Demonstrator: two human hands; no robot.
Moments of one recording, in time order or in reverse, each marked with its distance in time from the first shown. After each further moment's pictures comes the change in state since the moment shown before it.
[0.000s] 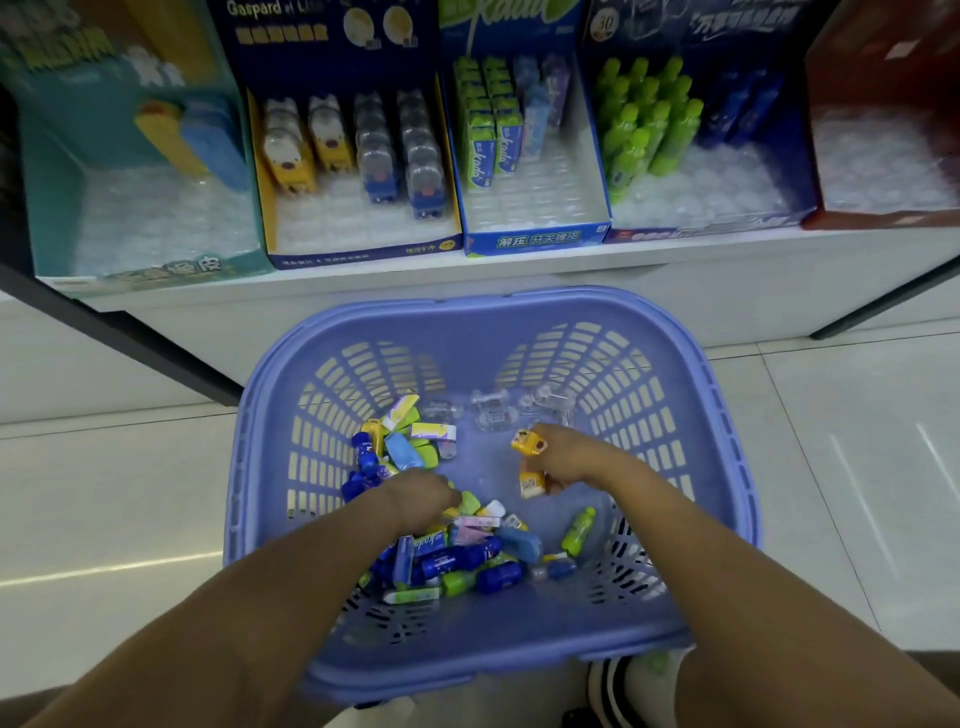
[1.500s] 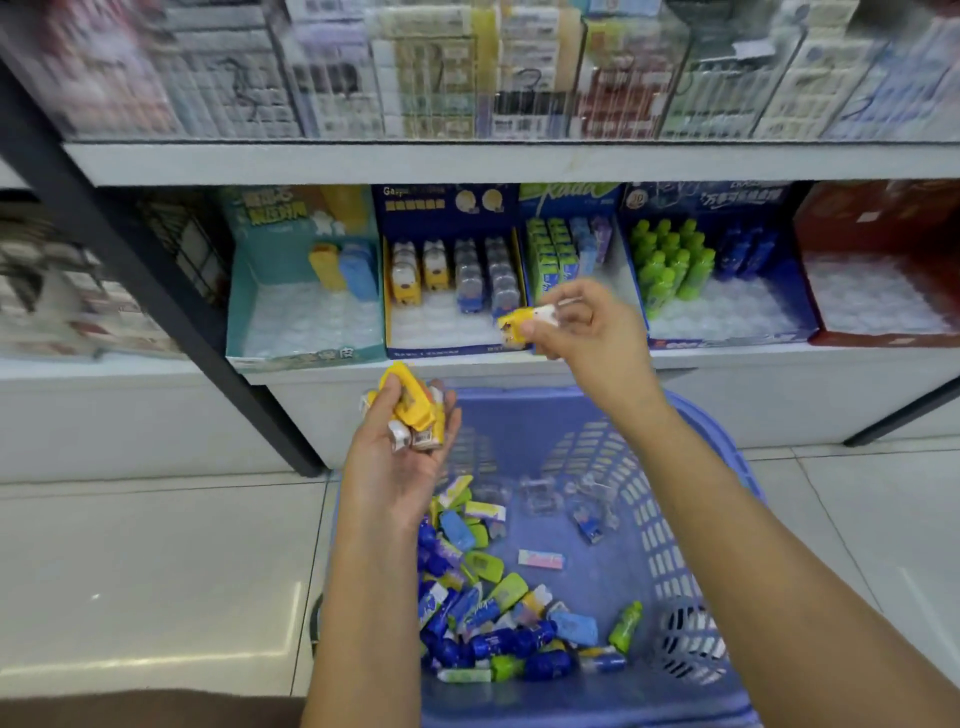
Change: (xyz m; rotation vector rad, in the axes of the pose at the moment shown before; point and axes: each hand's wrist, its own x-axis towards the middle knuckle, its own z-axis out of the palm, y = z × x) left_hand -0.167 0.010 -0.120 -2.699 1.312 0.226; right_hand -0.110 -0.172 -0.061 0.487 0.743 -0.799
